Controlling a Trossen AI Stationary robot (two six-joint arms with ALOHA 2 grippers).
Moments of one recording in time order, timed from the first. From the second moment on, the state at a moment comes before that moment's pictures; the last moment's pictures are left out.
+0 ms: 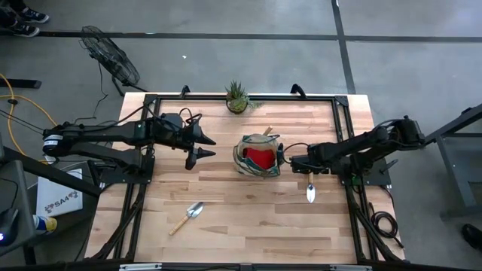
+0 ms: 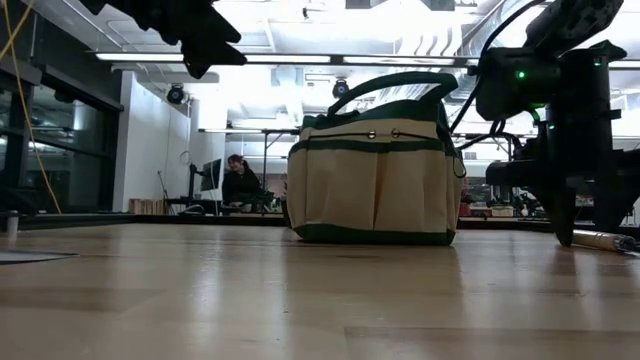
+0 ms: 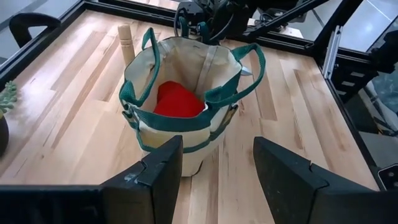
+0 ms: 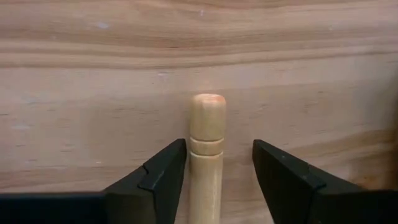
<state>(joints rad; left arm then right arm) 0.13 0.96 0.78 -0.24 0.15 -0.14 0.07 1.44 0.61 -0.82 0.09 1.72</state>
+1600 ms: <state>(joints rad) 0.13 0.96 0.78 -0.23 0.14 -0.28 0.55 1.34 0.74 -0.74 0.32 1.86</state>
